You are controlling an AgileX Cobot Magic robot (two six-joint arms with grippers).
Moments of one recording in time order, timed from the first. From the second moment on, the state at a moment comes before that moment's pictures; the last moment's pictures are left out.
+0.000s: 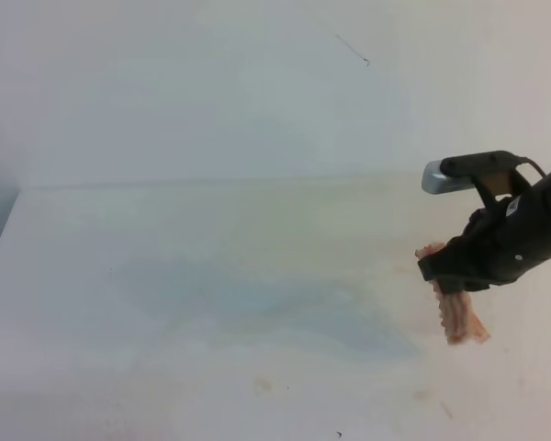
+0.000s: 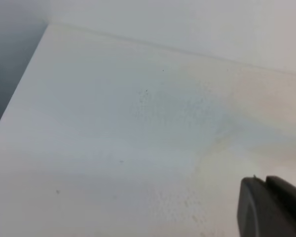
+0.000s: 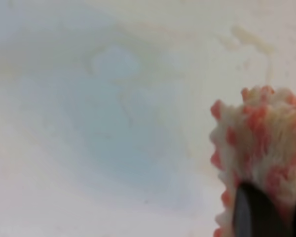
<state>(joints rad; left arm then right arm) -0.09 -0.03 0.05 -0.16 0.31 -0.21 0.33 1.75 -1.14 0.26 0.58 -0.17</state>
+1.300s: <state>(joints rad) -0.09 -0.03 0.04 -0.16 0.31 -0.21 0.33 1.17 -1.14 0.19 0.72 -0.18</state>
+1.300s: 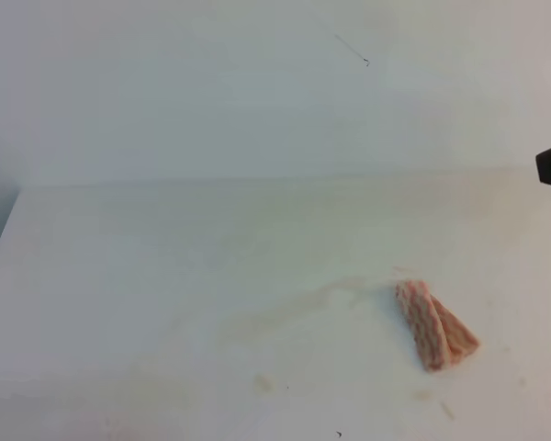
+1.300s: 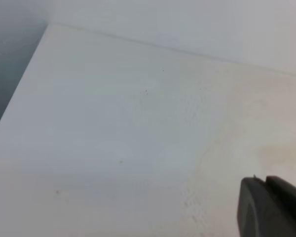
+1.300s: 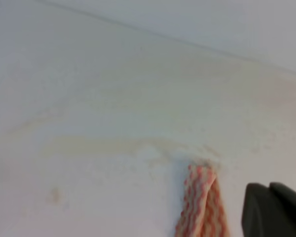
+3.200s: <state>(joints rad) -0.09 -0.03 0.05 -0.16 0.31 -0.21 -0.11 -0.01 0.00 0.20 0.33 -0.18</state>
